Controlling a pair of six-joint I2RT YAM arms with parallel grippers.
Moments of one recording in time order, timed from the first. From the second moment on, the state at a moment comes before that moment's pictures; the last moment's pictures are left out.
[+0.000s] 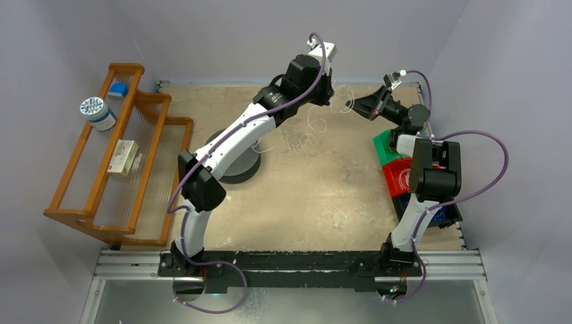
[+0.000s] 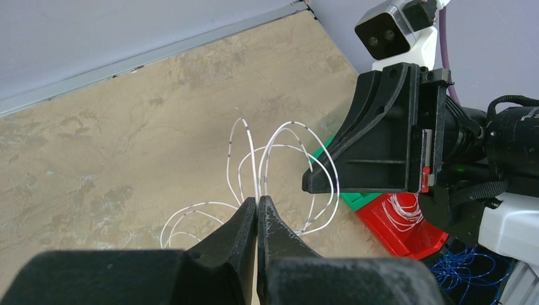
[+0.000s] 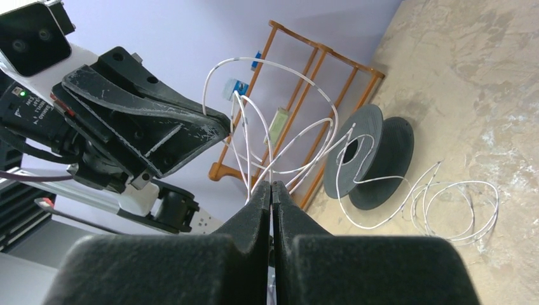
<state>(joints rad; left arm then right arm) -0.77 2.07 2.23 -0.49 -0.06 -0.31 -0.13 1.93 1.09 1.38 -1.19 1.69</state>
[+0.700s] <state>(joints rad) -0.70 2.07 2.23 -0.49 -0.06 -0.34 -0.13 1.93 1.07 1.39 -1.18 1.81</state>
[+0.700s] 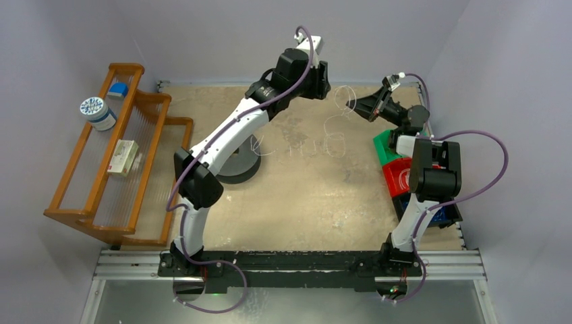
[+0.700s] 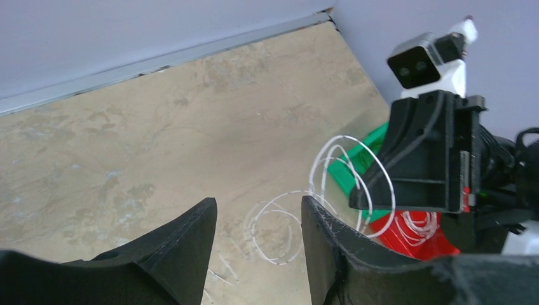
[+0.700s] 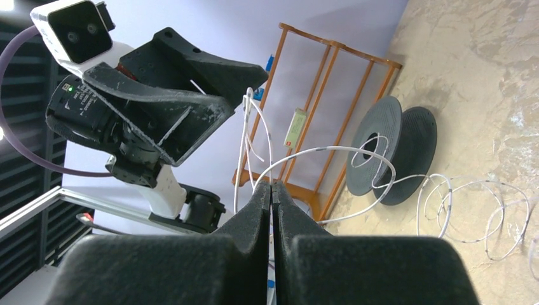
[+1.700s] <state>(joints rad) -0.73 2.12 2.19 -0.45 0.13 -0.37 -0.14 1.92 1.07 1.38 -1.24 1.75</state>
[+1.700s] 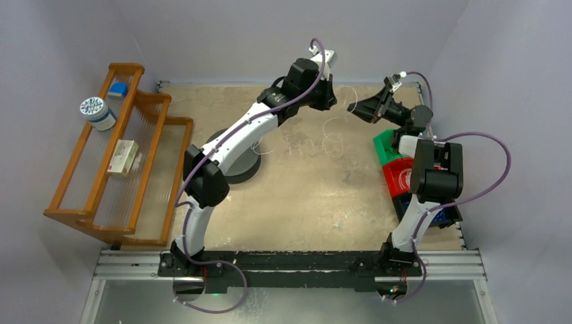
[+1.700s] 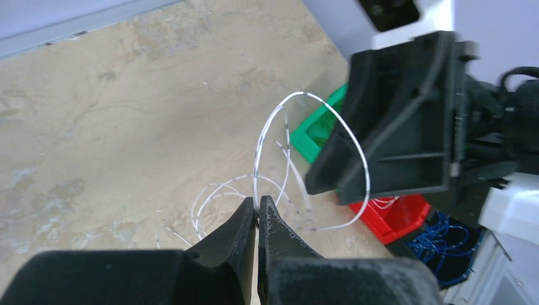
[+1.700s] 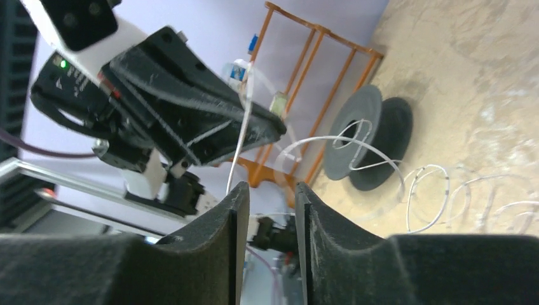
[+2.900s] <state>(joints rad) -0.80 2.07 2.13 -0.46 0.07 -0.15 0.03 1.51 1.38 -0.21 -0.70 -0.34</state>
